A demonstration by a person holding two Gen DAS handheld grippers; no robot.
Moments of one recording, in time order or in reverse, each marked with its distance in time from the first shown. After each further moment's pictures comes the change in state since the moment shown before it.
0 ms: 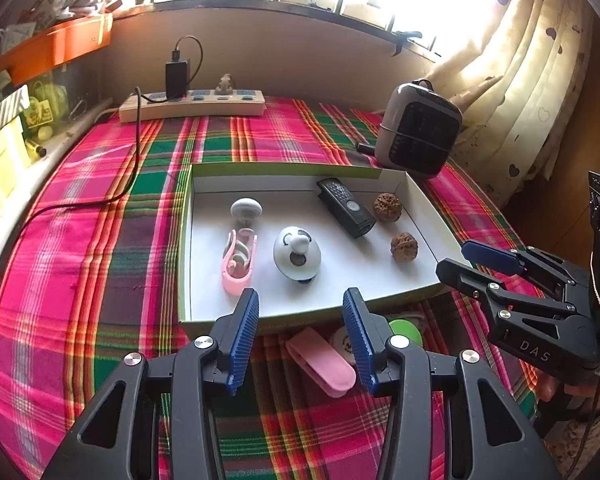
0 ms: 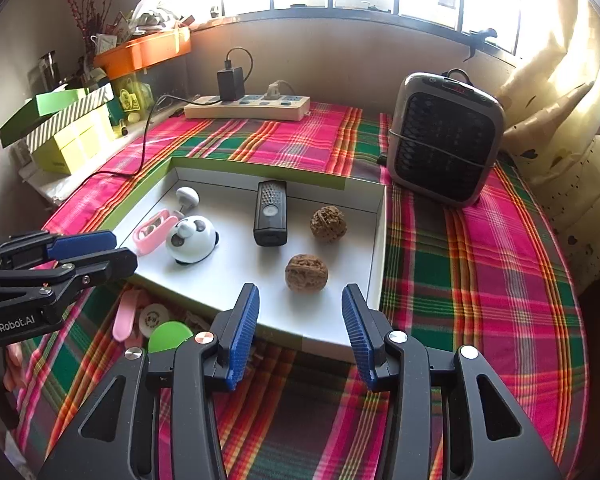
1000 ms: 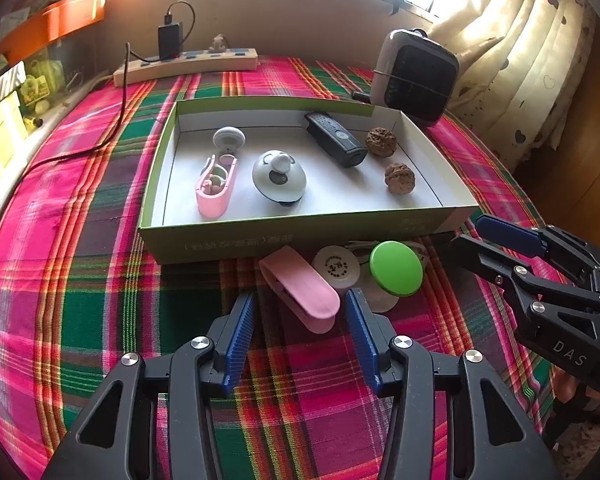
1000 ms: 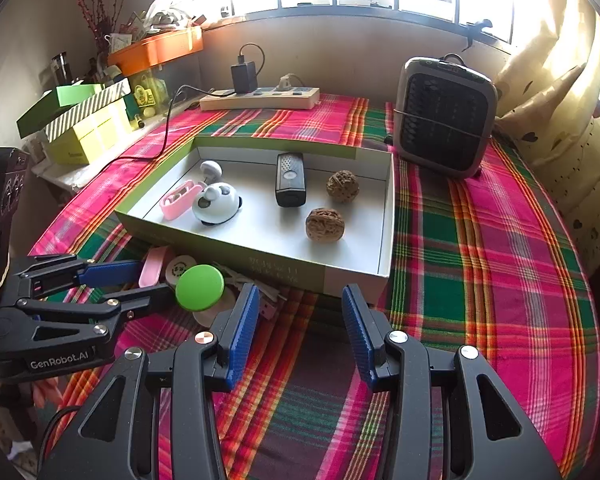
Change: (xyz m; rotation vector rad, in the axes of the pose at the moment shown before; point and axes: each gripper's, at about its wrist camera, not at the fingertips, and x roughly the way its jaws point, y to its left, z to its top) left arm 0.015 -0.016 -0.036 0.017 0.108 0.032; right arm -0.015 0.008 -0.032 0.014 0.003 0.039
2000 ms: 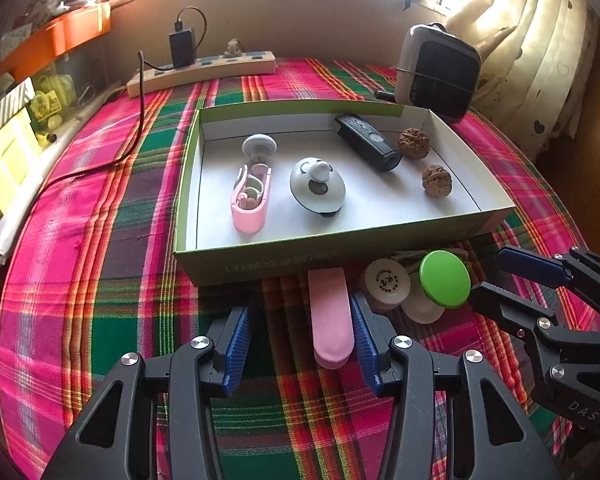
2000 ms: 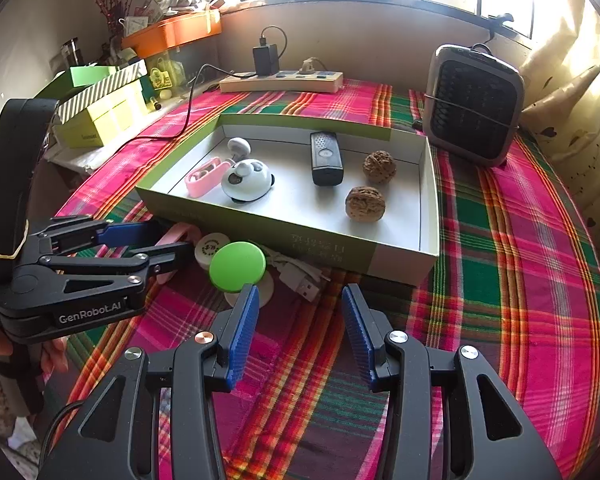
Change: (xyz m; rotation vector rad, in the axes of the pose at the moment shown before) left arm 0.009 0.011 0.008 0.049 -0.007 0.090; right arm 0.009 0.023 -0.008 -0.021 0.047 0.039
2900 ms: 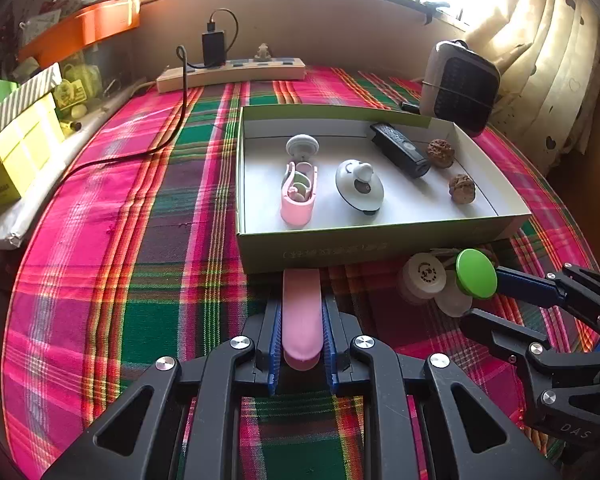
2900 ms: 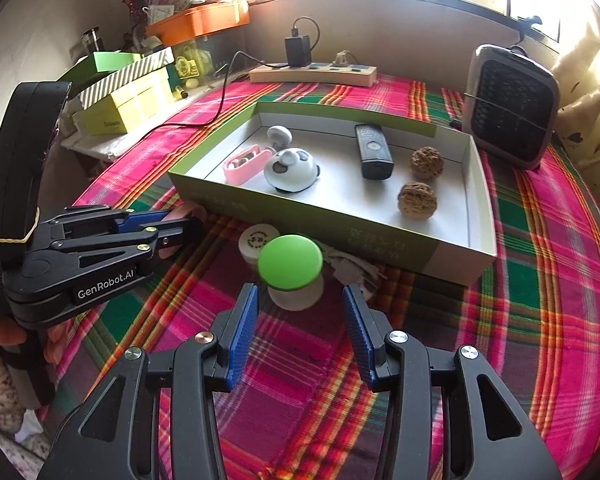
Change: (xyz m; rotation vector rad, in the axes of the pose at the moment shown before) left arm -0.007 0.025 -0.009 -0.049 -0.035 0.029; right arm 0.012 0.023 -0.001 -0.039 0.017 0.080
